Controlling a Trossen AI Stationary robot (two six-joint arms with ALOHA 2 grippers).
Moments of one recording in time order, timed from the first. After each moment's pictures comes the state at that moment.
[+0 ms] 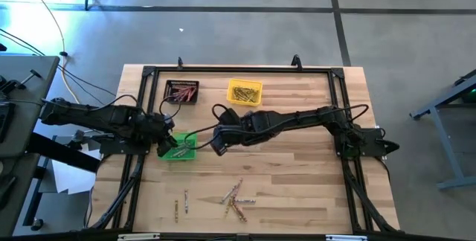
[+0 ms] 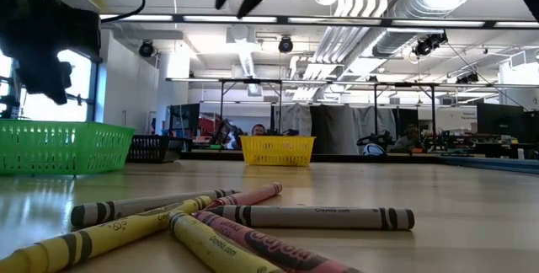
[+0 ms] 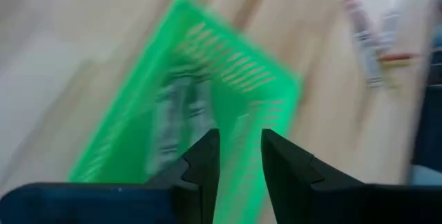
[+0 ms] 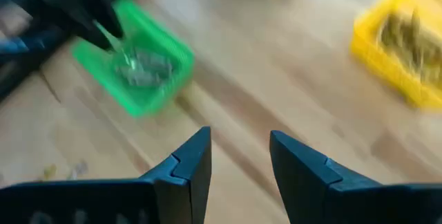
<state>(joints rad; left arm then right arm) -0.11 0.56 0.44 -0.79 0.07 -0.70 0.19 2.17 2.29 -1.19 0.42 0.93</state>
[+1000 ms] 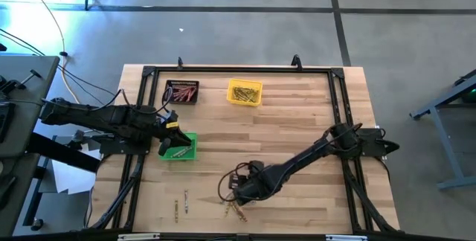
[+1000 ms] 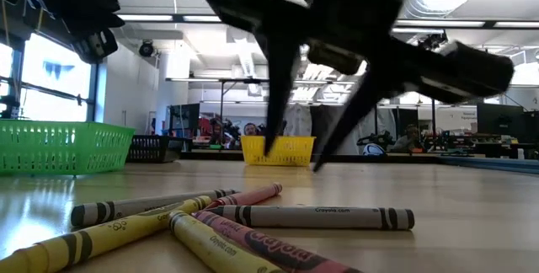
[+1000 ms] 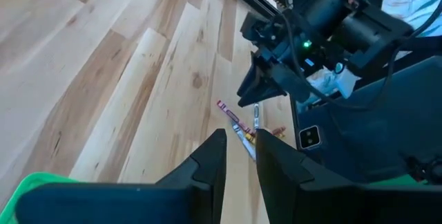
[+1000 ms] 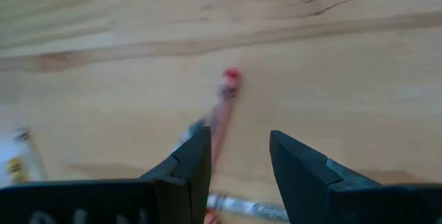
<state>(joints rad) -0.11 0.56 0.44 -0.31 0.14 -0.63 0.47 2.17 1.65 -0.71 0.23 2.12</state>
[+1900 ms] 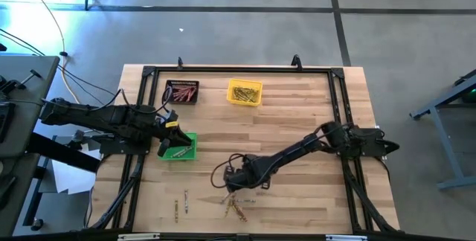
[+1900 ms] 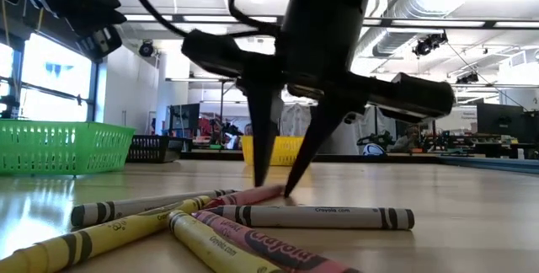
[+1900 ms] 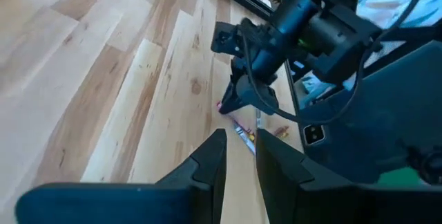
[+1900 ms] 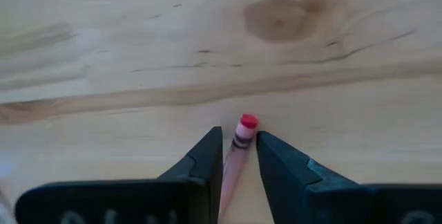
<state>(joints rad) -0.10 0.56 0.44 -0.29 0.15 -0.55 0.38 2.26 1.73 -0.79 0.11 2.10</state>
